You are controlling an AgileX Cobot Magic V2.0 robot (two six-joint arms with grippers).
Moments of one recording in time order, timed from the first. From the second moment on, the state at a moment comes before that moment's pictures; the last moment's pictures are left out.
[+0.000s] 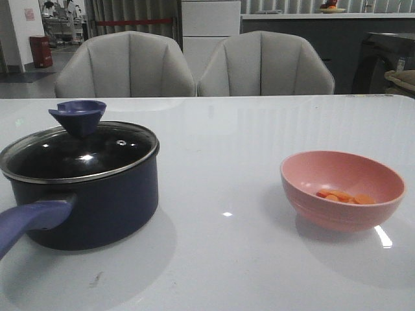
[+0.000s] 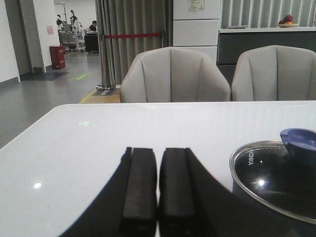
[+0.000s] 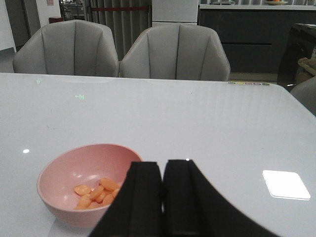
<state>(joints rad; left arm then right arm) 0.02 -0.01 0.01 0.03 0.02 -0.04 0.10 -0.01 0.03 0.00 0.07 0.05</state>
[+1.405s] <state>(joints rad) 0.02 0.28 -0.39 -0.06 0.33 -0.04 0.10 -0.01 0.03 0.00 0.07 0.05</state>
